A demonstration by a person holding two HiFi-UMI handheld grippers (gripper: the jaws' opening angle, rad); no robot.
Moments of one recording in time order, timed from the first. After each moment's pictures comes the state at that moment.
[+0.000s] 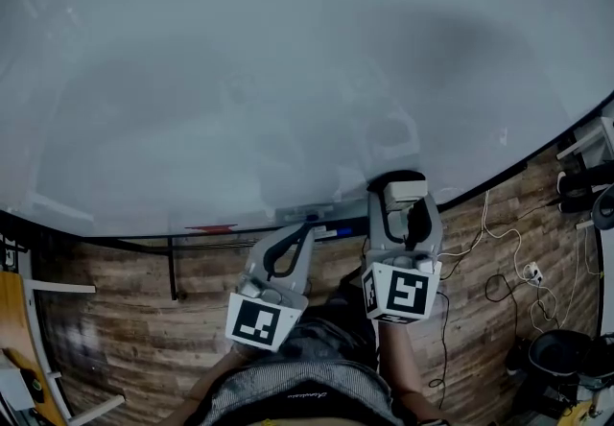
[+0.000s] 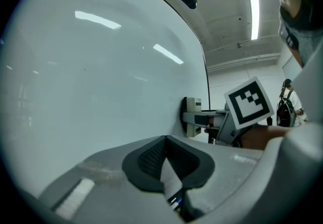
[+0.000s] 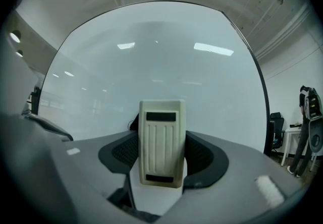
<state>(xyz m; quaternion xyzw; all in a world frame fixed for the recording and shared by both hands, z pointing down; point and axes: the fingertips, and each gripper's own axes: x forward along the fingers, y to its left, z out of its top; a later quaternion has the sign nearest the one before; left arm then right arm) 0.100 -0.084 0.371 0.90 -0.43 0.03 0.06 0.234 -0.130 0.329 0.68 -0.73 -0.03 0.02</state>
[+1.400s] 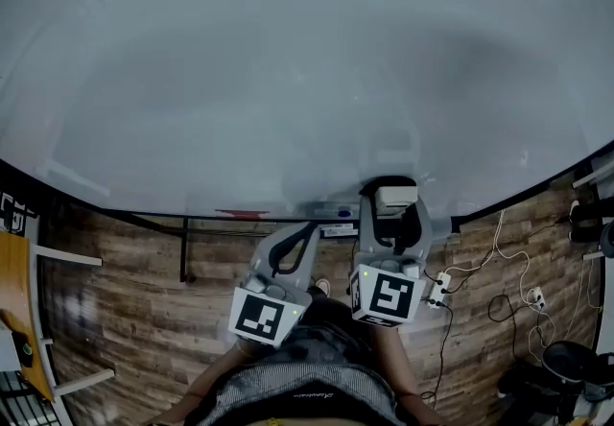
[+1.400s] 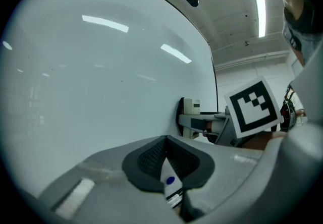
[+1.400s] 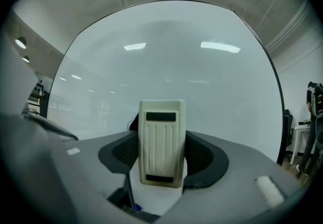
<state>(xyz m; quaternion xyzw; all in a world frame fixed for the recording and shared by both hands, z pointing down) 0.043 -0.077 0.373 0.87 -0.48 0.03 0.08 0.152 -0.132 0.338 0.65 -0.76 -0.03 0.03</state>
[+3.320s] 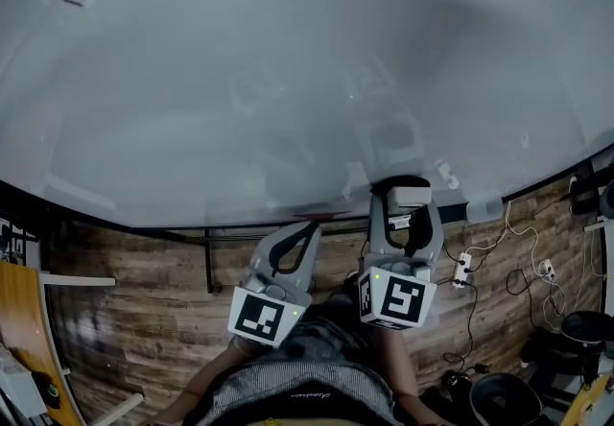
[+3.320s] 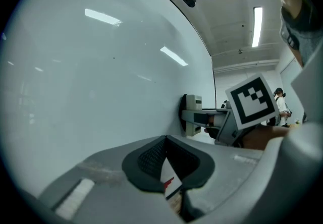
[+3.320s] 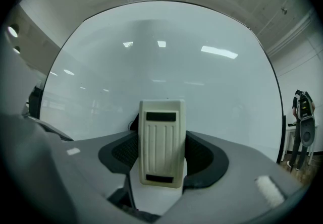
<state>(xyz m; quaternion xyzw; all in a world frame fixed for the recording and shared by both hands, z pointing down) -0.145 -0.069 0.375 0.90 -0.43 0.03 0.07 -0.021 -0.109 0.328 0.69 -0.72 -0.03 0.02</state>
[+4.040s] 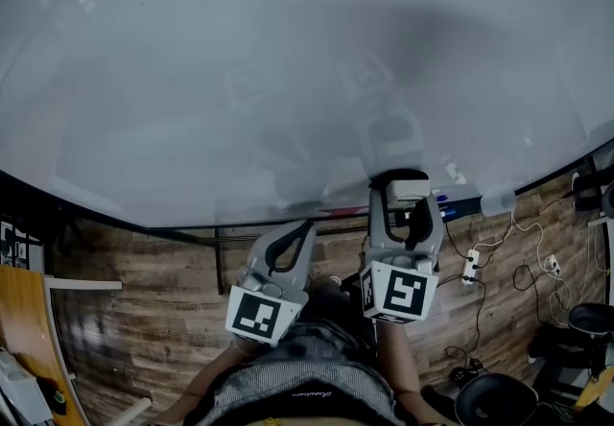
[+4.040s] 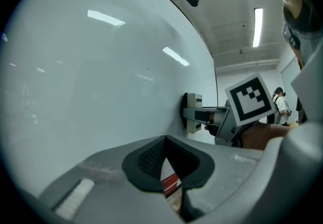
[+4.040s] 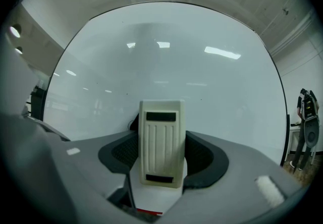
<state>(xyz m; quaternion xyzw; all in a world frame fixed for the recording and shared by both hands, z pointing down) -0.231 -0.064 0.393 0.90 -0.44 0.03 0.08 -0.099 -0.110 0.341 0.68 -0.73 -0.04 0.02</state>
